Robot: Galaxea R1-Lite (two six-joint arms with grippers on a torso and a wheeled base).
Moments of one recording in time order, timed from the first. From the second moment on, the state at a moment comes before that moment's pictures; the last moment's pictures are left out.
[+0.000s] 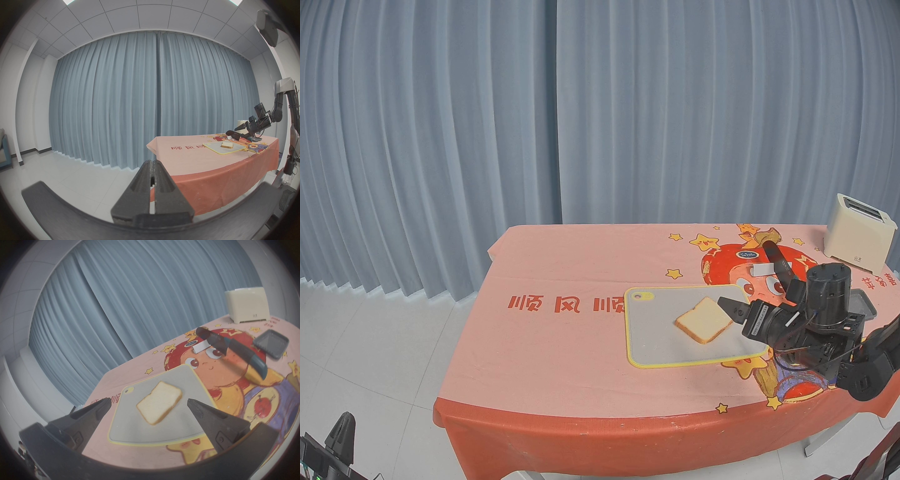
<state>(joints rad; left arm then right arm) -0.01 0.04 -0.02 -0.01 0.00 0.00 0.49 1.71 -0.44 -0.82 -0.24 0.57</state>
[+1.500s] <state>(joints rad) -0.01 0.04 -0.02 -0.01 0.00 0.00 0.28 1.53 -0.39 -0.88 -0.06 0.18</state>
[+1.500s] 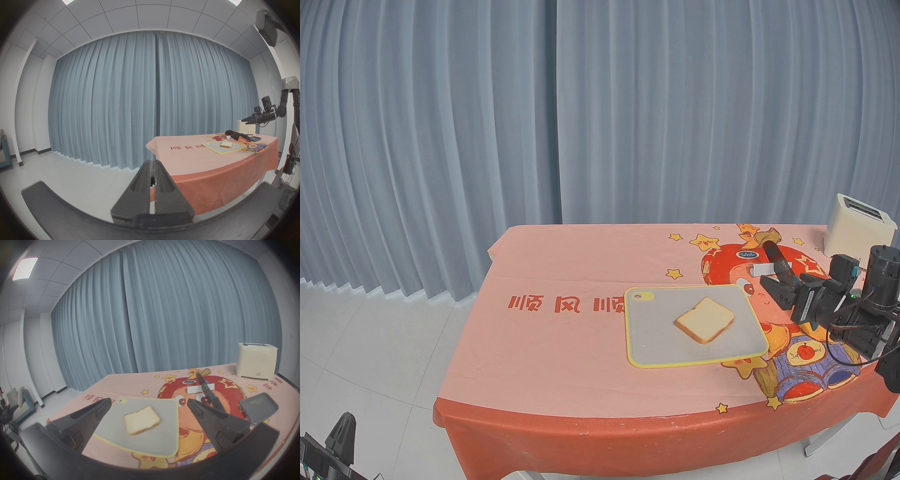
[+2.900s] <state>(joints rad) -0.01 0.04 -0.02 -0.01 0.00 0.00 0.01 1.60 -0.35 -1.04 0.09 0.04</state>
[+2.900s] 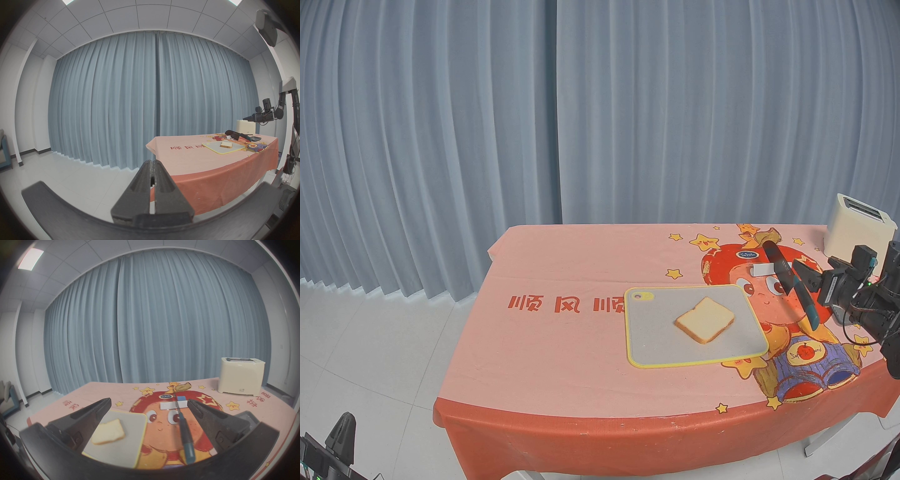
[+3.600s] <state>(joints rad) -0.01 0.04 -0.02 -0.01 0.00 0.00 -0.06 1.67 -0.38 -0.98 0.08 0.02</state>
